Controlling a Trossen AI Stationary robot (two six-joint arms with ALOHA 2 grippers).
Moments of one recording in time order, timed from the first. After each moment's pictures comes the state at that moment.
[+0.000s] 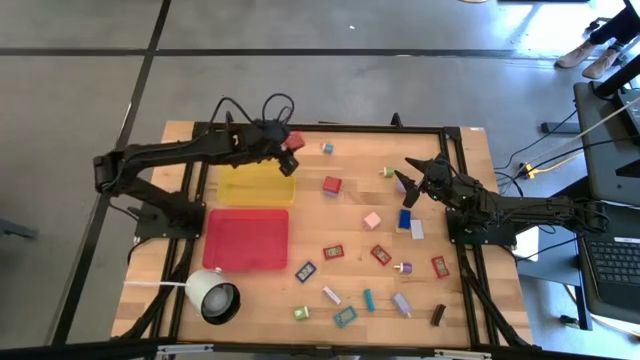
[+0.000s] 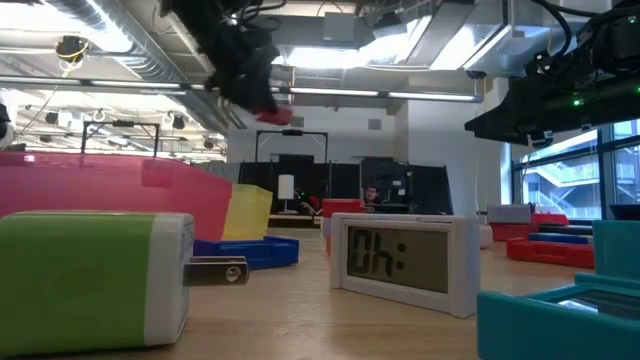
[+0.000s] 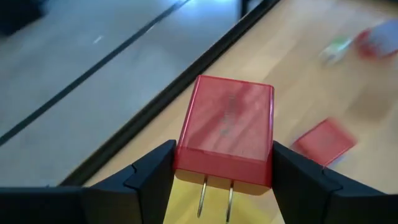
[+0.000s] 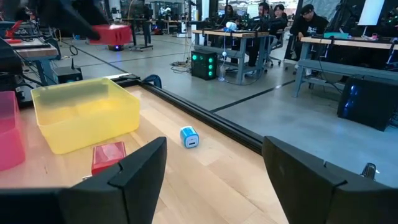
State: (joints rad) left arm 0.36 1.34 1.08 -0.50 -0.38 -0.22; right arm -0.19 0.49 0.02 0.40 0.45 0.04
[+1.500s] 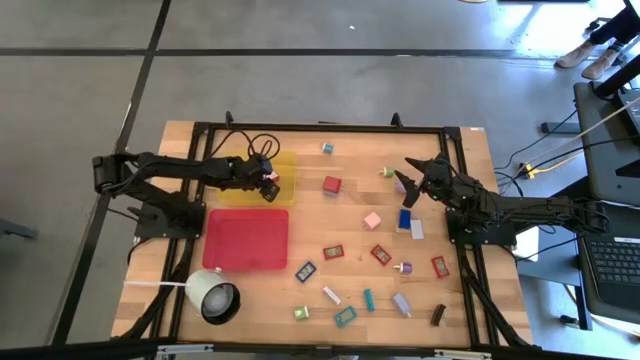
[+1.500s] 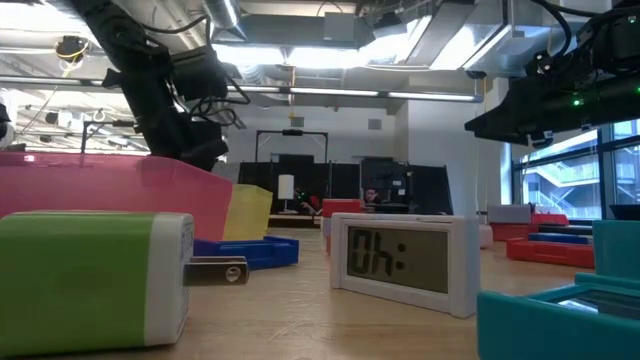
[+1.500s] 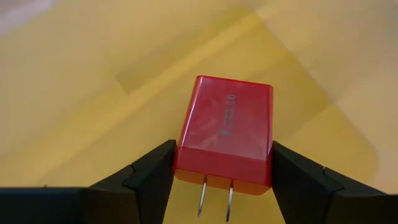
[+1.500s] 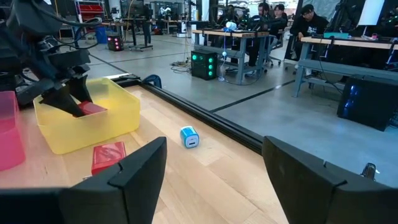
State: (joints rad) left arm 0.38 1.34 0.58 -0.31 -0.28 -0.53; right arm -0.20 0.49 0.02 0.40 0.45 0.04
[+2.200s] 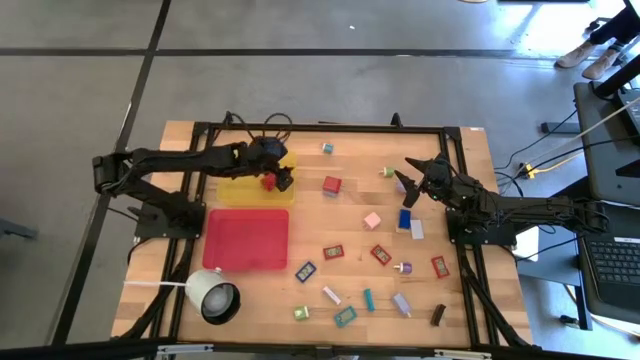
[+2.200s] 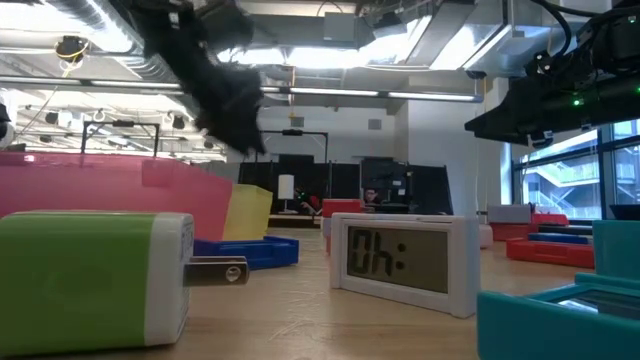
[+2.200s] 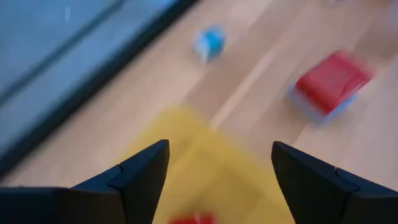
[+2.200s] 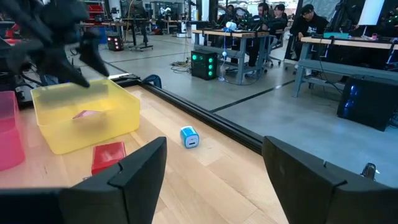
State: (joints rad) left arm 0.36 1.34 0.82 -0.25 -0.27 -0.18; right arm -0.19 0.49 0.02 0.40 0.45 0.04
